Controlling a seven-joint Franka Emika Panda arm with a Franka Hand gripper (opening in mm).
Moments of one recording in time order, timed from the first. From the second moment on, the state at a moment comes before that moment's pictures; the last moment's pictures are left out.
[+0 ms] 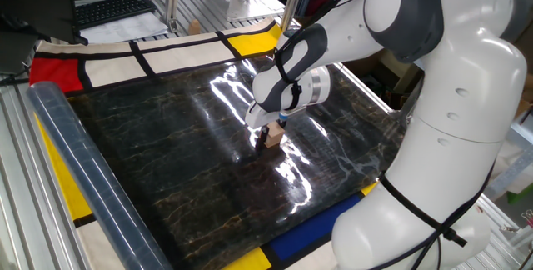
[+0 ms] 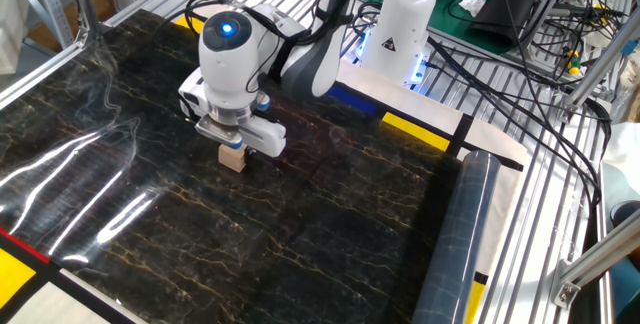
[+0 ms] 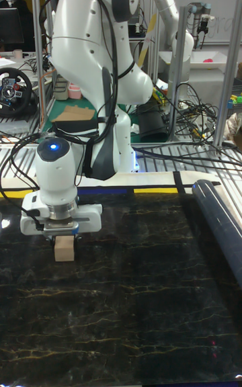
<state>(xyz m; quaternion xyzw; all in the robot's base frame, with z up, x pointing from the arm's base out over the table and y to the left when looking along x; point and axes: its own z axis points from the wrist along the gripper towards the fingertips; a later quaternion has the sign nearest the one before) 0.461 -0.139 0.068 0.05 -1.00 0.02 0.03</state>
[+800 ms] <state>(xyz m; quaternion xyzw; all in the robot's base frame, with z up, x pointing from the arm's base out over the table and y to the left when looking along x) 0.460 -0.123 0.070 0.05 -1.00 0.01 0.03</state>
